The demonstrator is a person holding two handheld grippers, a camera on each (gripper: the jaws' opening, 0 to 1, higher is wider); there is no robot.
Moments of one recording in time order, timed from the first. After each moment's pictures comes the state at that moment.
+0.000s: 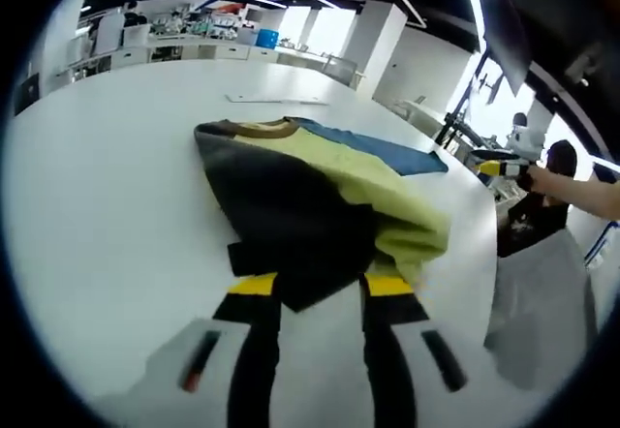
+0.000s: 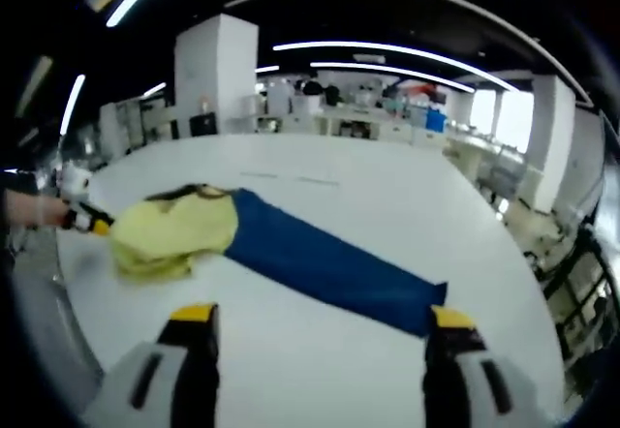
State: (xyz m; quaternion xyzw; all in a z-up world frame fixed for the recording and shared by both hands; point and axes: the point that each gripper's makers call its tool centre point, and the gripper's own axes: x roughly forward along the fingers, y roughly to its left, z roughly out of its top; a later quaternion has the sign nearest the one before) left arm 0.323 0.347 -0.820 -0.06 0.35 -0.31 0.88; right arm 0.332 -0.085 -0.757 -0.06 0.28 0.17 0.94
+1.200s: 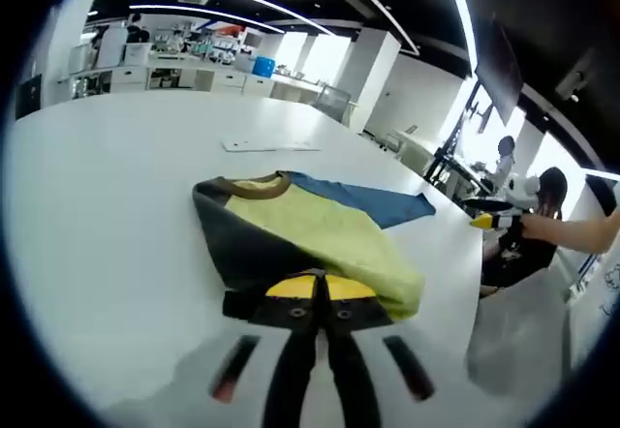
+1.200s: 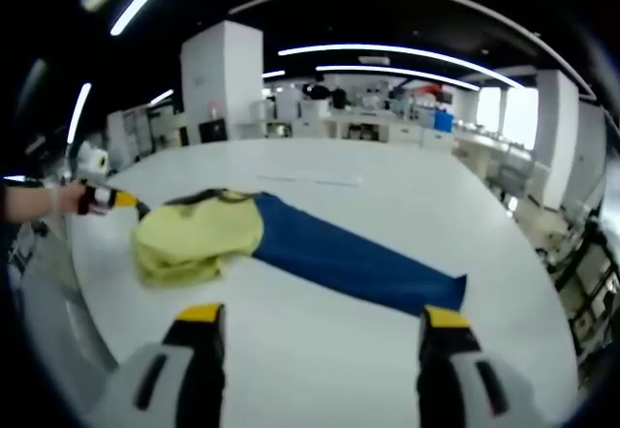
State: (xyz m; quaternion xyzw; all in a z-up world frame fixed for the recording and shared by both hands) left arm 0.356 0.348 -0.737 -0.10 0.27 -0.32 0.90; right arm 0.317 -0.060 -0.756 -0.04 0.28 0.19 0.94
